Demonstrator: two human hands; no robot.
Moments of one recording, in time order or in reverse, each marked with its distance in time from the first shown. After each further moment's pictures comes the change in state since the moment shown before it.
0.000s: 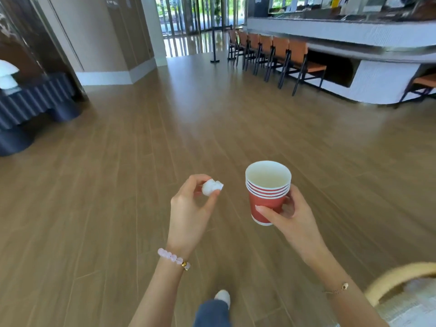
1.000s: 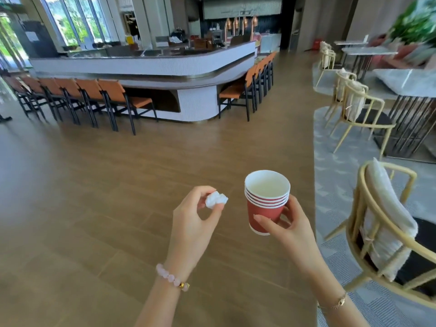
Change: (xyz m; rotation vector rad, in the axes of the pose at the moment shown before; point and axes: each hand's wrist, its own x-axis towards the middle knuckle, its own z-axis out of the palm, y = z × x) left_hand 0.346 0.053 0.495 -0.321 -0.746 0.359; right_hand 0.321 0.031 -0.330 -0.231 0.870 -0.030
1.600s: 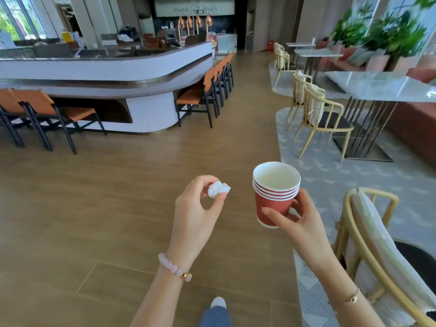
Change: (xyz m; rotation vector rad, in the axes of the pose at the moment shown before) left_hand 0.291 -0.057 0.195 -0.086 -0.144 0.120; right_hand 0.296 0.056 -0.093 -0.073 0.226 0.005
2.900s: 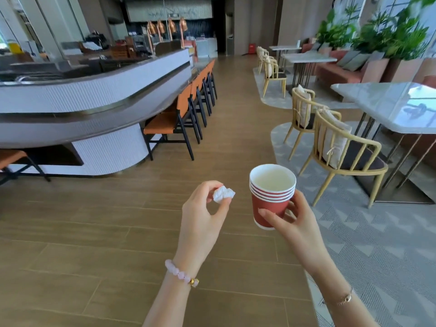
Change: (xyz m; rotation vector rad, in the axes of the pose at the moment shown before) left_hand 0.711 -0.293 0.283 0.017 -0.084 0.065; right_hand 0.779 0.160 0.074 0.019 0.066 -0.013
